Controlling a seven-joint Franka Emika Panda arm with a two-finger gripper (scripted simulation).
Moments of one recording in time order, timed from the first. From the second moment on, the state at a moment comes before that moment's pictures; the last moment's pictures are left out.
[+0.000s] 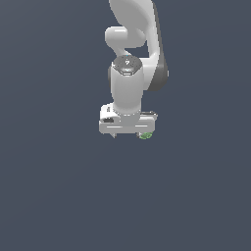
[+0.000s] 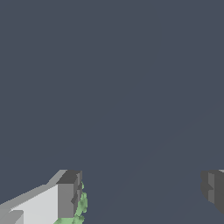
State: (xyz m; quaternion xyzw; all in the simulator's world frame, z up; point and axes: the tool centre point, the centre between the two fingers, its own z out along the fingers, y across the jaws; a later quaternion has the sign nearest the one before) arm 0.016 0.006 0.179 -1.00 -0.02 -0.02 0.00
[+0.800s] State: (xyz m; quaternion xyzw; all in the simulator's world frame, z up) arm 0.003 -0.013 0.161 -1.00 -0.01 0.01 0.00
